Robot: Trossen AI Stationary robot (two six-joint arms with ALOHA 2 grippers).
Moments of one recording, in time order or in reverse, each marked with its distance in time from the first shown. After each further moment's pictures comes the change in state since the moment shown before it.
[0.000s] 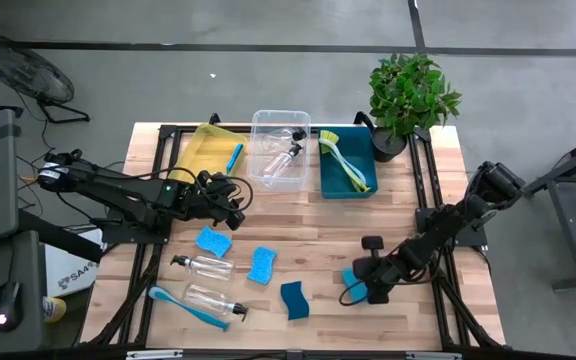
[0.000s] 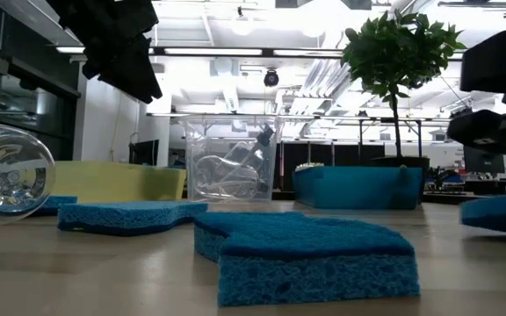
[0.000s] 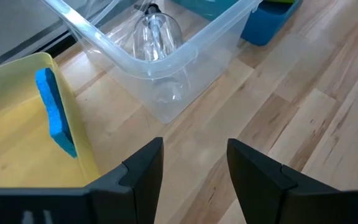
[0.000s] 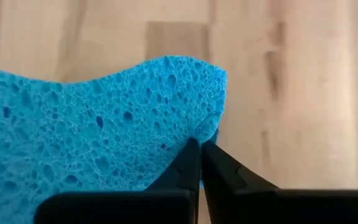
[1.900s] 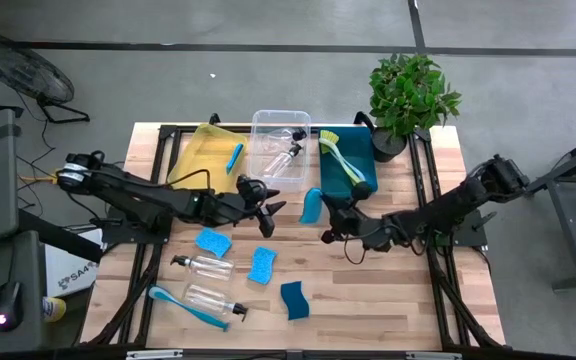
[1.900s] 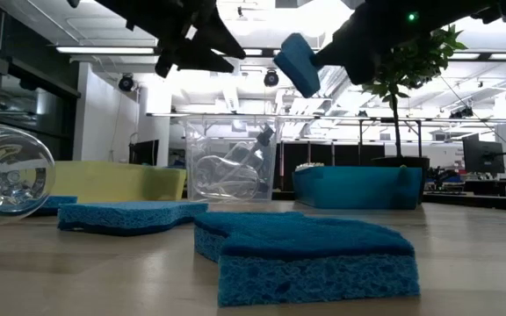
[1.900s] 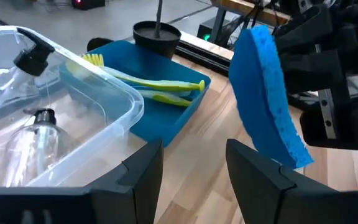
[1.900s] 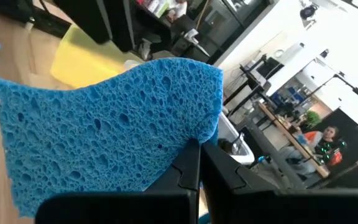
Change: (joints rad) left arm 0.000 0.233 0.000 0.784 0.044 0.263; right arm -0.315 -0.076 0.002 0.889 0.823 -1.058
